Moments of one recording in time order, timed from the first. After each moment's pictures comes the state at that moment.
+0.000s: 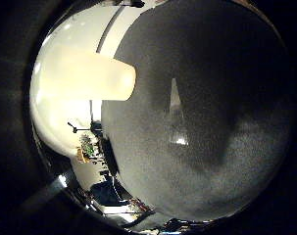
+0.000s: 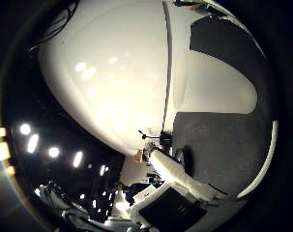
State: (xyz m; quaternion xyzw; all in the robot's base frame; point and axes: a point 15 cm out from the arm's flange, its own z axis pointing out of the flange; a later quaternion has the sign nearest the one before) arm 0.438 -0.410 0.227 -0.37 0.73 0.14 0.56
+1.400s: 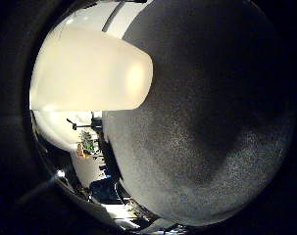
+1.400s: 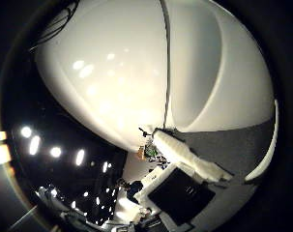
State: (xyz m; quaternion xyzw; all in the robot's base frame) arm 0.495 -0.352 0.211 -0.39 0.71 0.19 0.56
